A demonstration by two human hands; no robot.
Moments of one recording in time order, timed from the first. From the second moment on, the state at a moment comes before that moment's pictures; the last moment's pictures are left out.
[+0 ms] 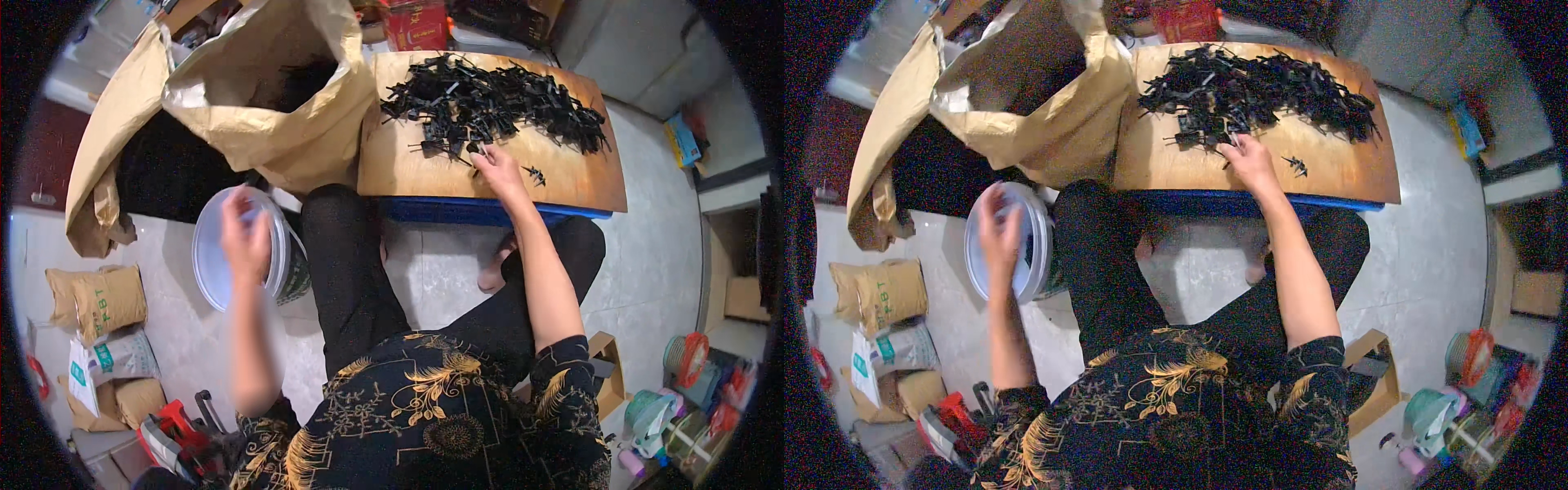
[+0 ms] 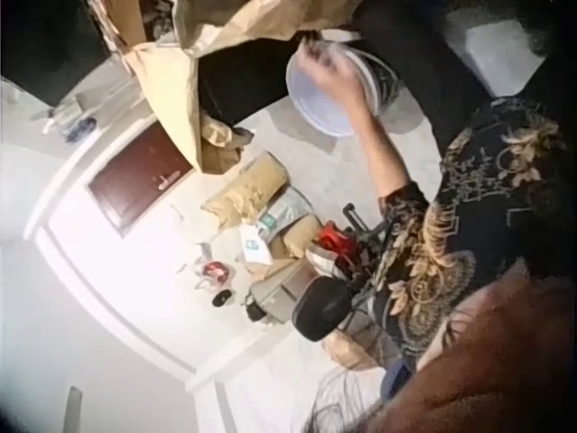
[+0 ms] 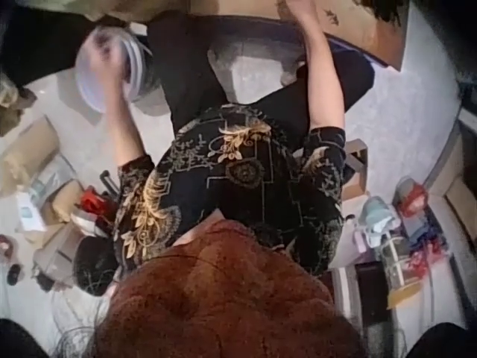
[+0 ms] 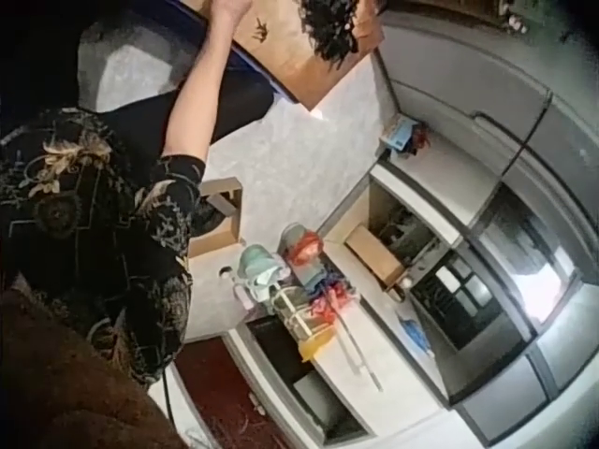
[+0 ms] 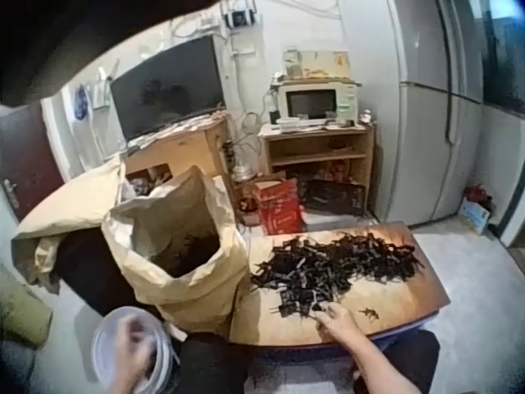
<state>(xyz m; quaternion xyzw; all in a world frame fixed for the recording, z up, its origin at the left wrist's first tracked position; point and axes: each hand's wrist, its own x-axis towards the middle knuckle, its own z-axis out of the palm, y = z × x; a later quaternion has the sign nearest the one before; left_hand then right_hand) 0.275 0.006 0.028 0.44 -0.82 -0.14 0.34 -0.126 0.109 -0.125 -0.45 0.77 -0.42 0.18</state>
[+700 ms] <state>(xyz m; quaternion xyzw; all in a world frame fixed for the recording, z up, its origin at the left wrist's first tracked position) 0.096 0.063 -0.044 0.28 -0.74 -0.57 0.24 -0.041 0.124 -0.047 -0.28 0.53 -0.53 0.60</state>
